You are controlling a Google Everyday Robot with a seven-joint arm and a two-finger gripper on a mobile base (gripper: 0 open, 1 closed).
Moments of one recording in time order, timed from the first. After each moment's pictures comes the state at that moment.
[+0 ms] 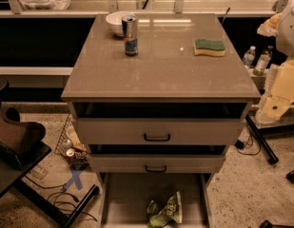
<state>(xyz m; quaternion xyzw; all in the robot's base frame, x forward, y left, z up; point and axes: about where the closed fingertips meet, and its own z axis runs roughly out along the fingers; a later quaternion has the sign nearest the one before) 0.438 -0.213 0.989 -0.60 0.78 -0.05 0.18</state>
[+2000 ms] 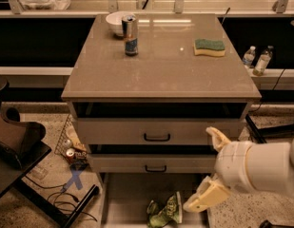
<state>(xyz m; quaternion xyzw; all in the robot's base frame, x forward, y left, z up) 0.376 -0.124 0.772 -0.54 0.76 0.11 0.35</state>
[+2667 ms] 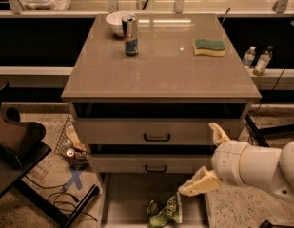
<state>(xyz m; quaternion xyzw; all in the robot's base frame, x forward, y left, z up) 0.419 -0.130 0.745 -0.49 0.76 0.10 0.42</state>
